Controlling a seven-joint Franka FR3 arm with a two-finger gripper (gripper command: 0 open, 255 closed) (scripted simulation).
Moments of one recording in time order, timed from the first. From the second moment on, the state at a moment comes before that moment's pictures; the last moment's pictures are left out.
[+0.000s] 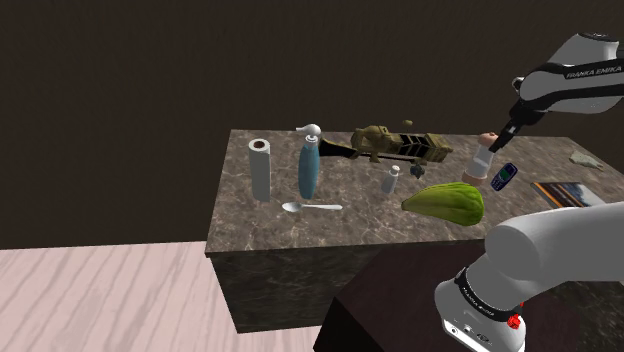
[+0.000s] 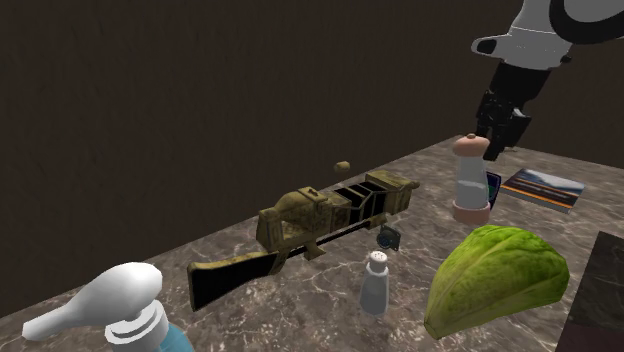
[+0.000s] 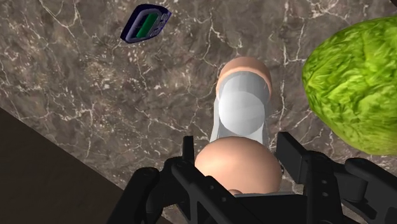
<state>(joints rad) -0.48 -0.53 -0.64 -2.57 -0.42 2.30 -0.89</state>
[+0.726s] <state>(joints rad) -0.47 -0.44 -0.69 -2.64 -0.43 2.47 -0.90</state>
